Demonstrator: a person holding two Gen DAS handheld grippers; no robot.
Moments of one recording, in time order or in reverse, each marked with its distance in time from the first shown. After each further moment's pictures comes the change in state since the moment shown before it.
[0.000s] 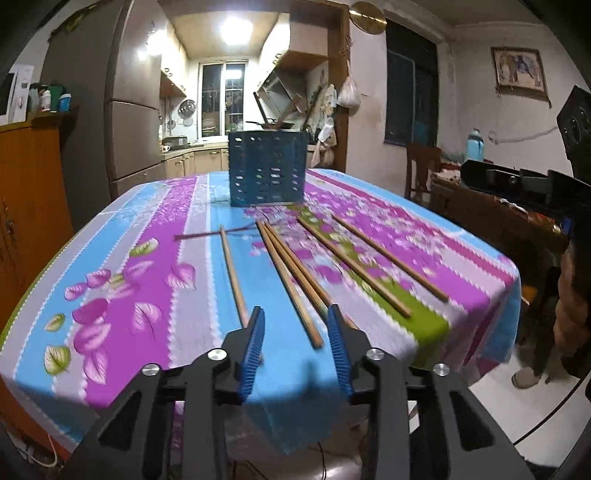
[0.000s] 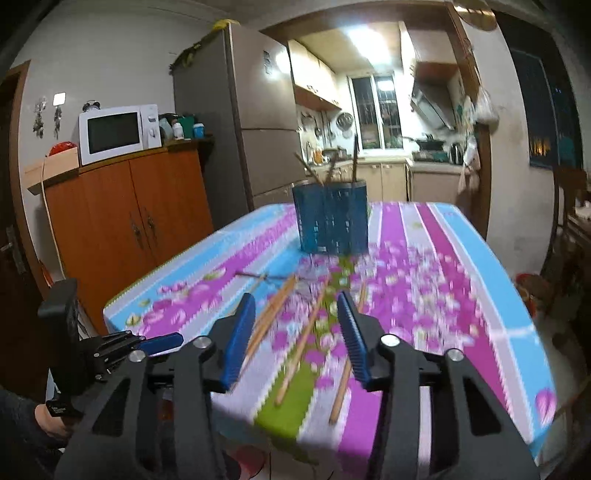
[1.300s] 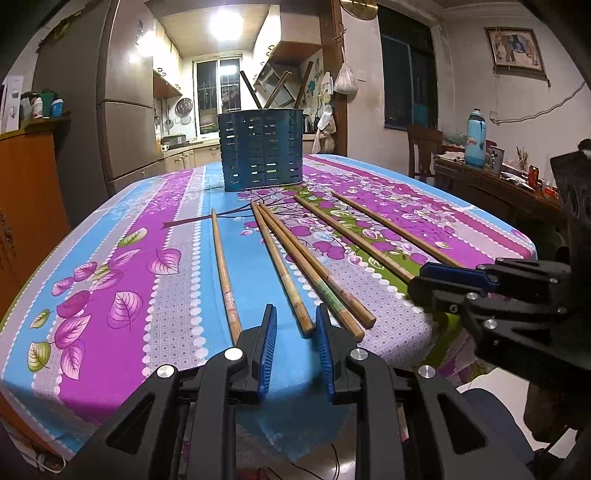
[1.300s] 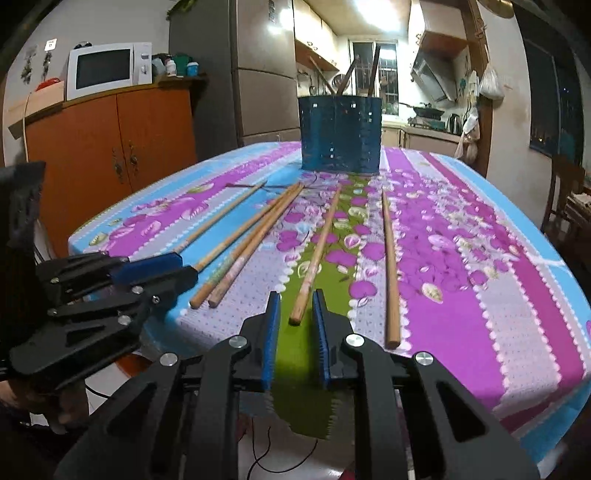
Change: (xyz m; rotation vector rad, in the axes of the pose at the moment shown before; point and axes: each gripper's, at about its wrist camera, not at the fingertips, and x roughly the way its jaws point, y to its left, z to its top) left arm 0.028 -0.007 -0.013 0.046 0.023 0.038; right arm 0.061 0.031 -0.081 -0.069 0.151 -0.065
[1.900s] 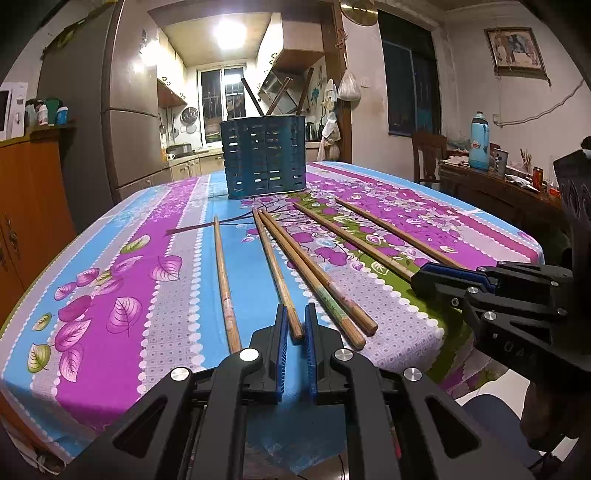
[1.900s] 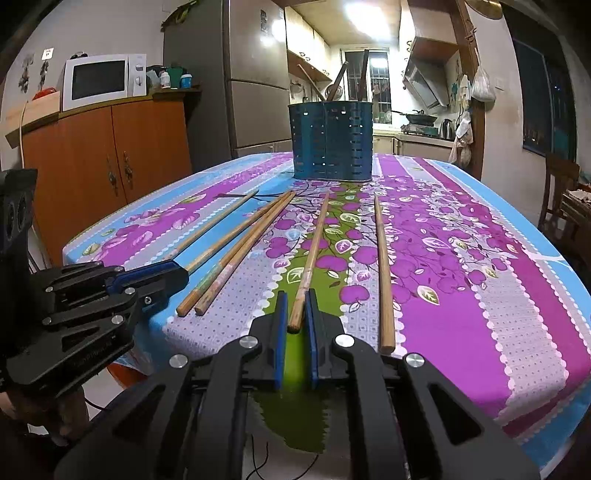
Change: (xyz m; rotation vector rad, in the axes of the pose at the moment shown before) left arm 0.001 -0.006 -0.004 0.007 -0.042 0.029; right arm 0.002 -0.007 -0.003 0.027 -0.052 -0.010
